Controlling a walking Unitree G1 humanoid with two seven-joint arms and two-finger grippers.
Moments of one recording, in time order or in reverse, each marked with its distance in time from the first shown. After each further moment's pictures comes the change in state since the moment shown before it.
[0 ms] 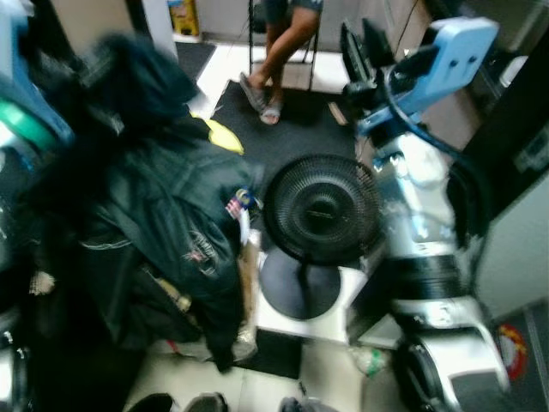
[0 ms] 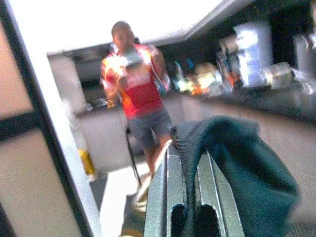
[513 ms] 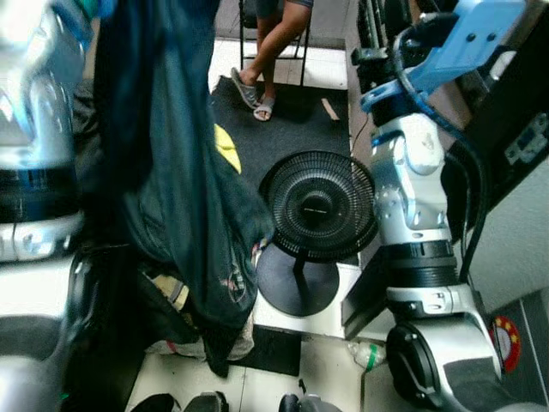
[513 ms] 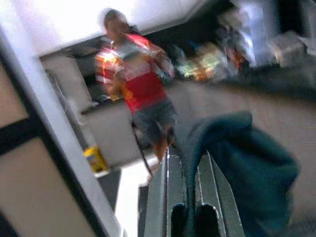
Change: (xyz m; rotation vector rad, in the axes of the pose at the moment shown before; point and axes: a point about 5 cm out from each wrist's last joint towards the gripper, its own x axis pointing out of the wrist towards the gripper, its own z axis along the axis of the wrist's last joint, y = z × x) left arm 0.023 -0.033 -0.033 0.185 0.181 -0.061; right arm 0.004 -0.006 0.009 -0.018 -0.050 -0.072
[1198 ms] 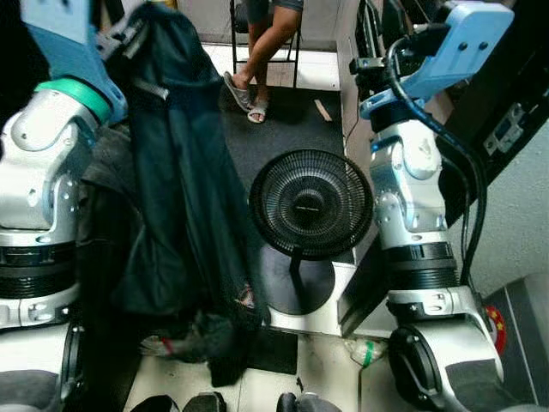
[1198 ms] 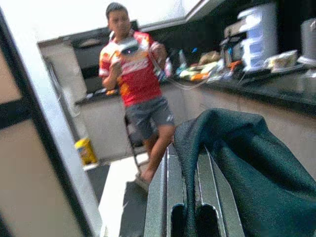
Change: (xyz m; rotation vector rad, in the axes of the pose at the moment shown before) left arm -0.028 0.011 -0.005 -0.145 -0.054 0.122; right arm -0.001 -0.002 -0.006 -0.001 0.019 -0.015
